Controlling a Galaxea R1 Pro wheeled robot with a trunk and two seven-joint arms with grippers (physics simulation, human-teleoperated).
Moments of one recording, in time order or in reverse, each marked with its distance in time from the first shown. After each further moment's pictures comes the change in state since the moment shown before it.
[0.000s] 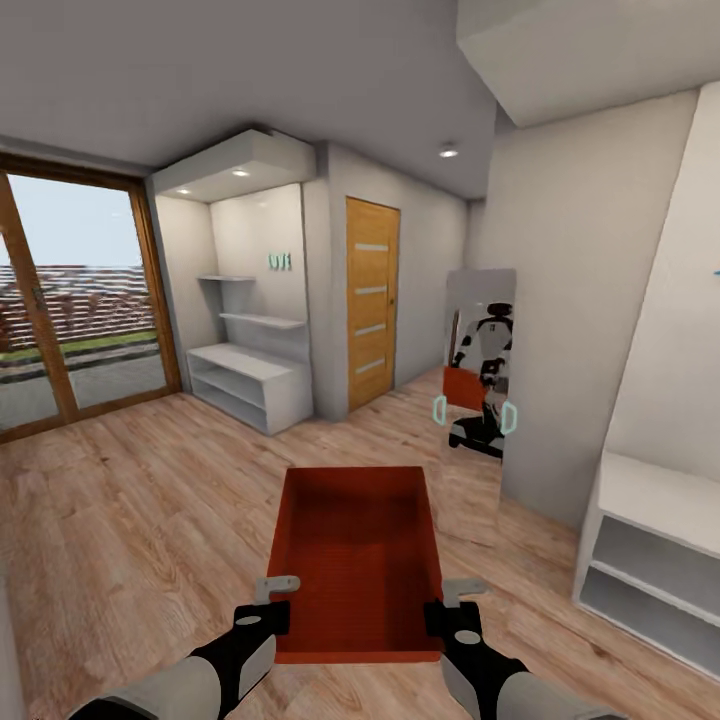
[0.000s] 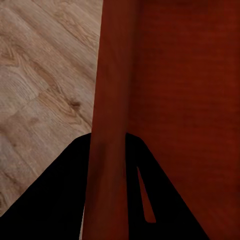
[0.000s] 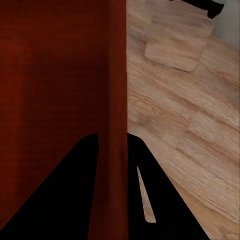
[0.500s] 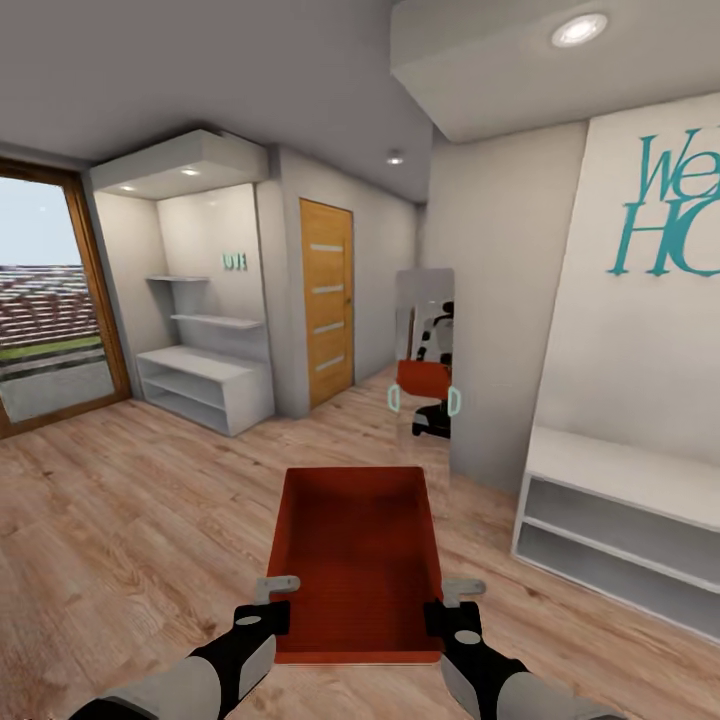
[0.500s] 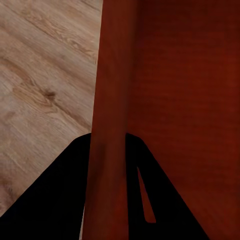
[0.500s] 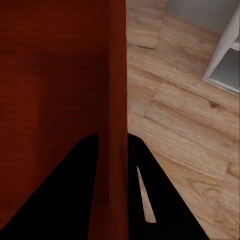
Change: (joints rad) left arm 0.000 0.000 0.000 0.000 0.000 0.000 0.000; right arm 0.000 0.000 -0.001 0.000 0.000 0.000 0.000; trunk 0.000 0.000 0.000
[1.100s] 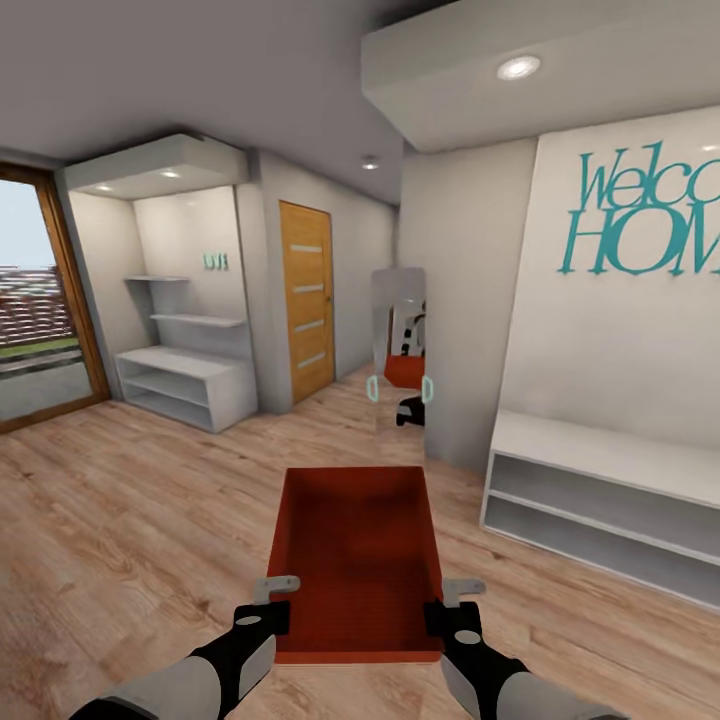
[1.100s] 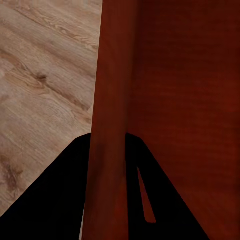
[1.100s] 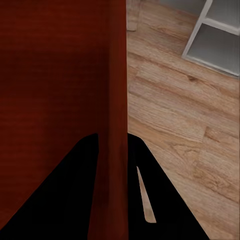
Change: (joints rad) left arm 0.000 0.000 0.001 0.000 0.000 0.000 0.000; right arm 0.000 0.000 0.002 0.000 -0.002 0.000 0.000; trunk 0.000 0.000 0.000
